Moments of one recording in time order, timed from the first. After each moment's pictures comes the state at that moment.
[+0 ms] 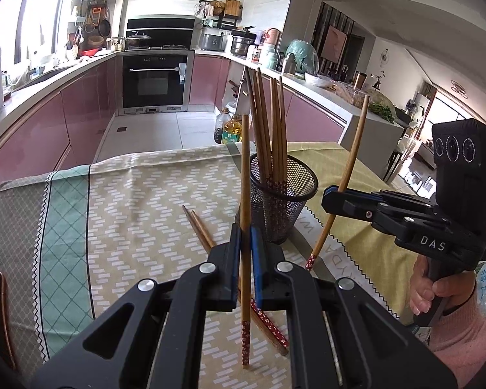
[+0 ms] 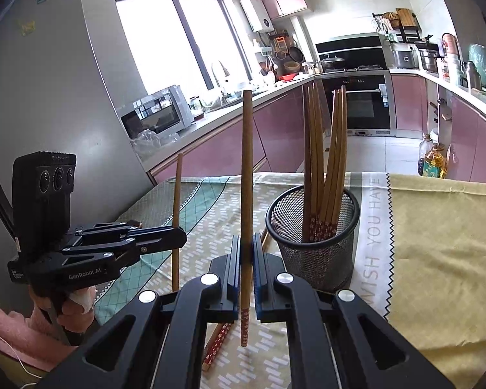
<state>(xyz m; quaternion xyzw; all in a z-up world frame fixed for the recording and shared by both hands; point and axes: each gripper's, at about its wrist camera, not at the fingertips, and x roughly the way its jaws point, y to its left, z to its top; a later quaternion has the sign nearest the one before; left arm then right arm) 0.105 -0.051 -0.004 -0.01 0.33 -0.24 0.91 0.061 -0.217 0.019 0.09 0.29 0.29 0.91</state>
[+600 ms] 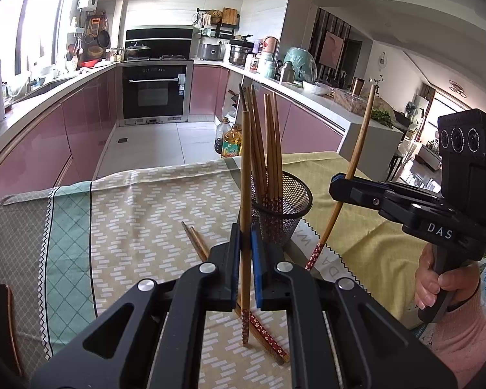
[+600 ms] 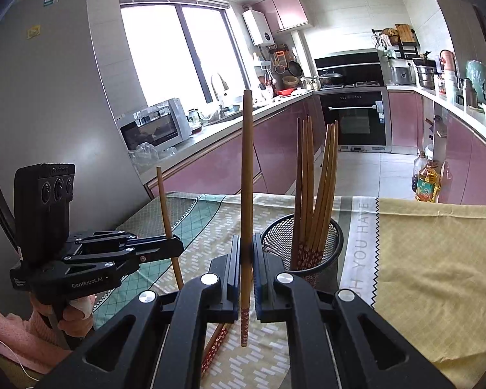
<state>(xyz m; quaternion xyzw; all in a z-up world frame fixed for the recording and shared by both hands) 0.105 -0.058 0.011 -0.01 0.31 -0.24 0.92 0.062 -0.227 0.042 0.08 0.26 0.28 0.92</state>
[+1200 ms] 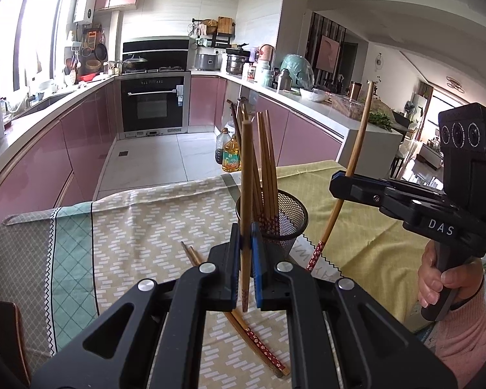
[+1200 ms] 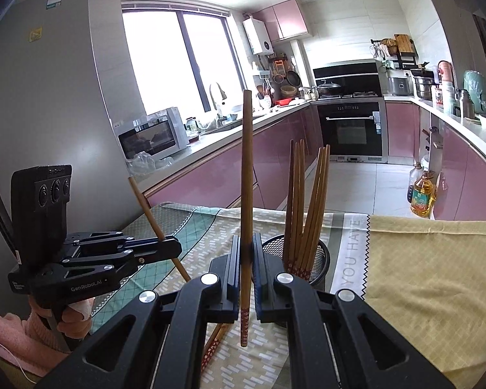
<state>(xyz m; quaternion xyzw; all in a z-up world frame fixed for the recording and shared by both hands) 0.108 -0.068 0.024 0.01 0.29 -0.24 0.93 0.064 -0.234 0.057 0.07 0.25 0.27 0.93</state>
